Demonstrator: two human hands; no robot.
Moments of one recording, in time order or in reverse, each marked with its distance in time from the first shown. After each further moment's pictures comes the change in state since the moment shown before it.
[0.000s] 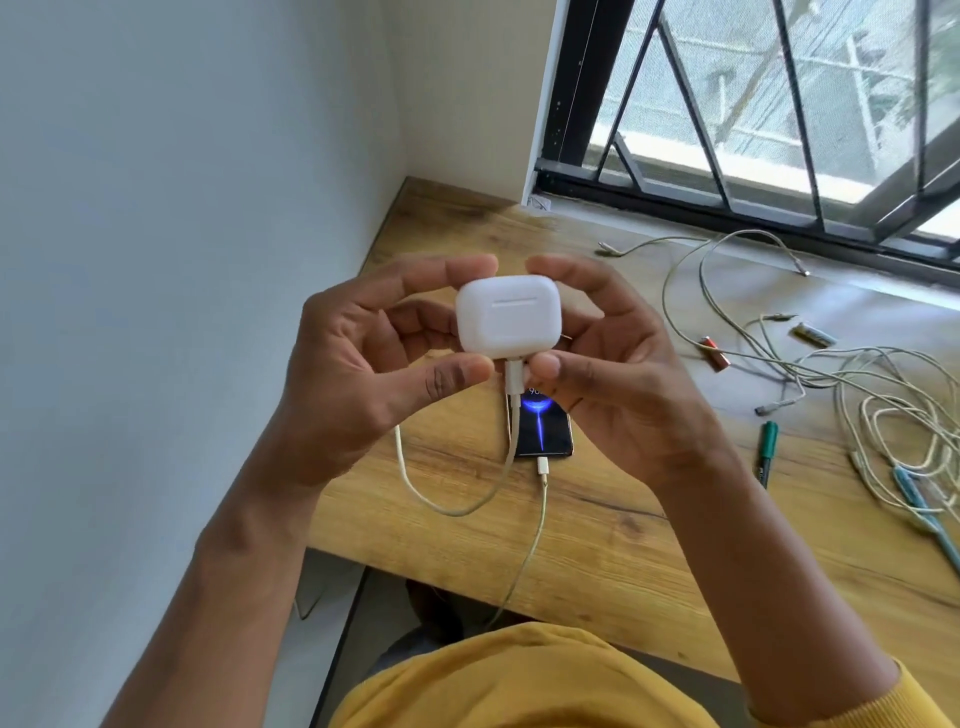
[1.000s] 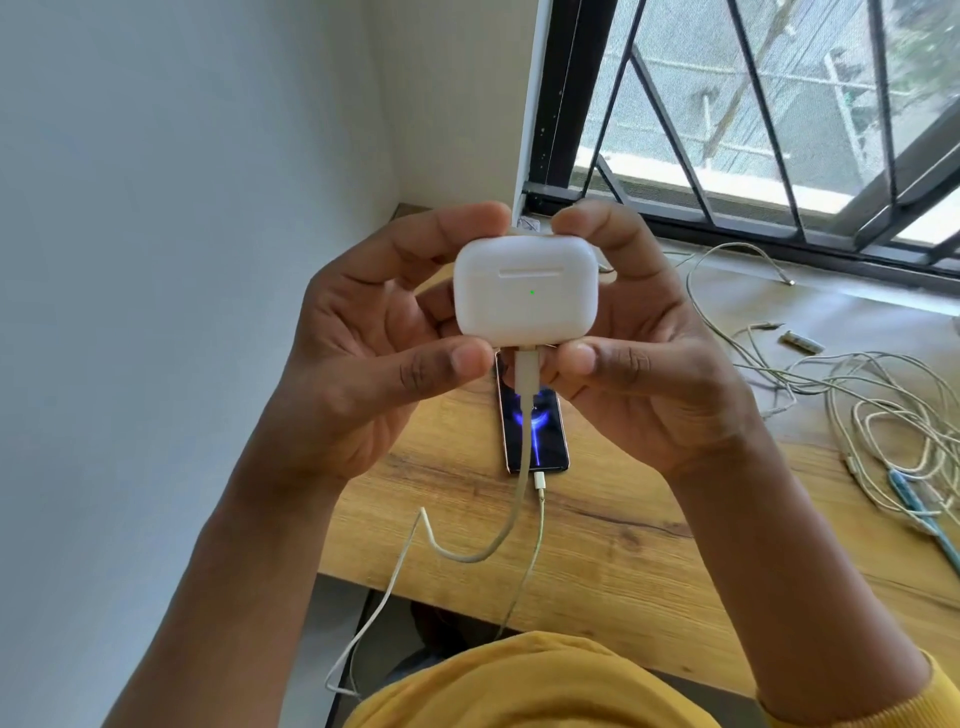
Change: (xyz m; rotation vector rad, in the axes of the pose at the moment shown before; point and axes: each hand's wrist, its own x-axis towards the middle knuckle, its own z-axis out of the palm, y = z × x) left_hand 0.024 0.031 0.019 -0.427 -0.177 0.110; right_hand 0.010 -0.039 0.021 0.121 -0.226 -0.083
